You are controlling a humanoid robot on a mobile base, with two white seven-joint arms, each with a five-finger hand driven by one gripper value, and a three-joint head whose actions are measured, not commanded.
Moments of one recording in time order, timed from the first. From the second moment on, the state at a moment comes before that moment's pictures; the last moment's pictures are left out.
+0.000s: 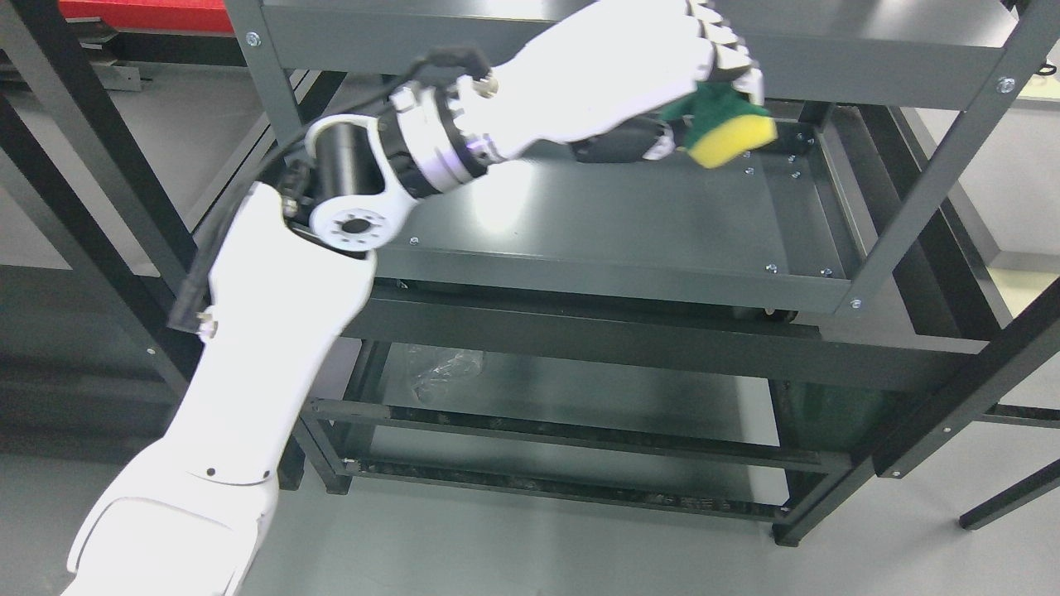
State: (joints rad) left arm -1.09 0.06 -0.45 -1.40 -0.62 -0.71 -0.29; right arm -0.08 0.00 -0.21 0.00 -0.11 0.08 -0.07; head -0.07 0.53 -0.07
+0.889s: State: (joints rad) left arm -0.69 0.01 -0.56 -1.39 -0.35 -0.54 -0.07; right arm -0.08 0.00 -0.21 0.00 -0.11 0.08 -0.07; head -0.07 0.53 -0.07
